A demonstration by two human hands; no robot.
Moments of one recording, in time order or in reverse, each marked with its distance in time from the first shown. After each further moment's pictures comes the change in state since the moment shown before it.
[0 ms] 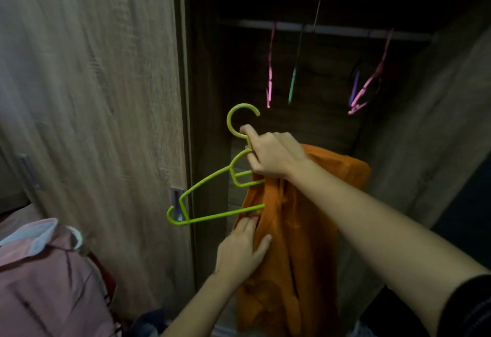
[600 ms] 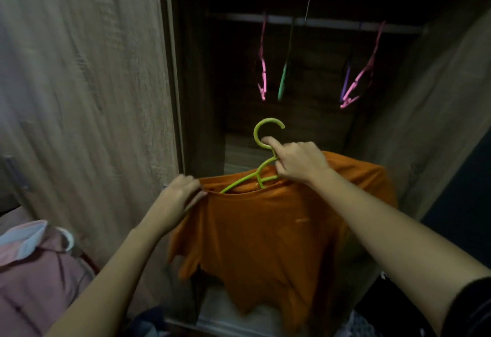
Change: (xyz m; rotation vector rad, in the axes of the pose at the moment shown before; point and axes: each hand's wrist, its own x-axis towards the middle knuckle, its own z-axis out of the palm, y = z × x) left_hand 0.047 -0.093 -0.108 0.117 0.182 0.389; right_hand -0.045 0.044 0.019 -0.144 -0.139 0.105
